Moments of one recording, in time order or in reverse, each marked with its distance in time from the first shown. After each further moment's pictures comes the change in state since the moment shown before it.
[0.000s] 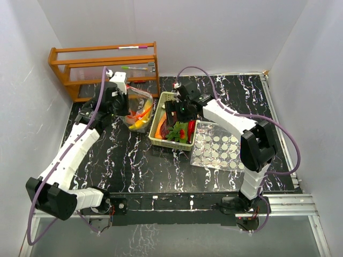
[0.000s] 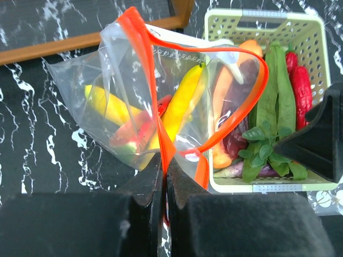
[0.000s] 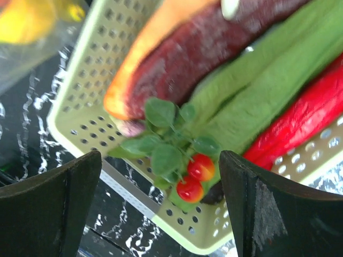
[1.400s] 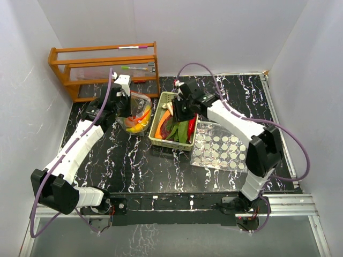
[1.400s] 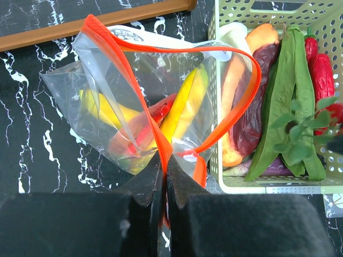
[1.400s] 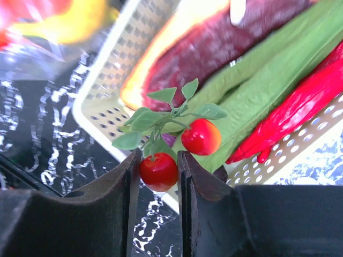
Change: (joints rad) left arm 0.000 0.071 -0.035 0.026 -0.006 0.014; right arm 0.013 -0.055 -0.047 -0.046 0.022 -0.019
